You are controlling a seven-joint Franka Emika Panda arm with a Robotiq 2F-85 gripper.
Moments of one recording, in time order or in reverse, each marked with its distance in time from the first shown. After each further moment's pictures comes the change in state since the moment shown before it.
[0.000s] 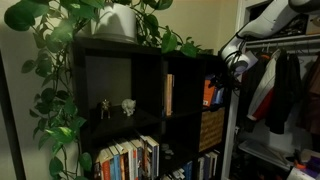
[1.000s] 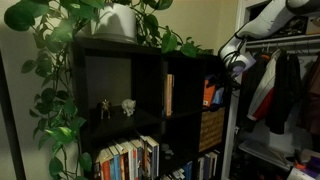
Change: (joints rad) arm 0.003 0.020 0.008 0.030 0.070 -0.010 -0.051
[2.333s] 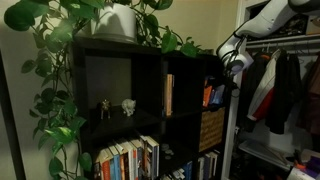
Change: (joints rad) arm 0.004 -0.017 0.032 -0.009 -0.025 -0.041 0.000
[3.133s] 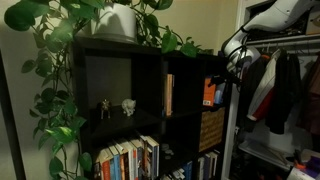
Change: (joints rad) arm -0.001 -0.150 -0.009 -0.142 -0.227 -0.054 0.009
